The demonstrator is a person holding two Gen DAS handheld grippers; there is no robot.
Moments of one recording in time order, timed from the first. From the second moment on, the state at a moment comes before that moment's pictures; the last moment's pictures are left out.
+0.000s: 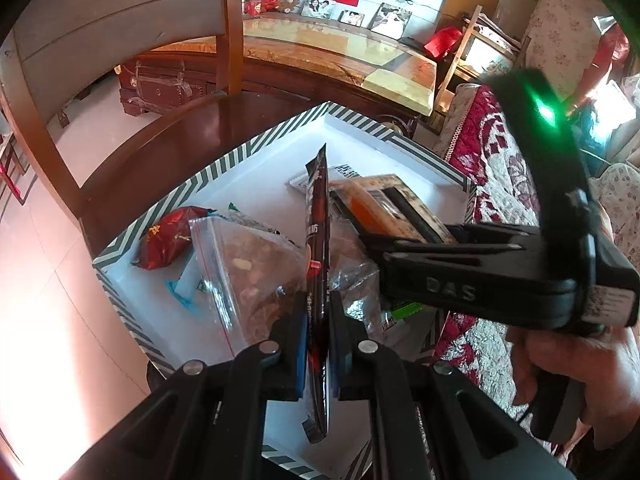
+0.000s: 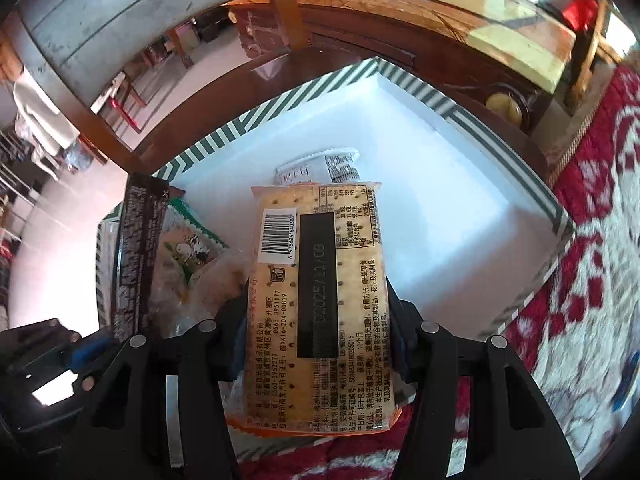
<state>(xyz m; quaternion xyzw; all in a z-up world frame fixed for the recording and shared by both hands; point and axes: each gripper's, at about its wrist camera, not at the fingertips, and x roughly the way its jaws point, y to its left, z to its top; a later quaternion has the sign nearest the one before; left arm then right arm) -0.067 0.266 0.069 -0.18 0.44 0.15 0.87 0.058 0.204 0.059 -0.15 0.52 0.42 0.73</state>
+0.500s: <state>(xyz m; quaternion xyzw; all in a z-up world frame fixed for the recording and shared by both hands) -0.076 0.262 0.080 -0.18 0.43 0.18 0.87 0.047 0.178 0.096 -0.10 0.50 0.44 0.74</state>
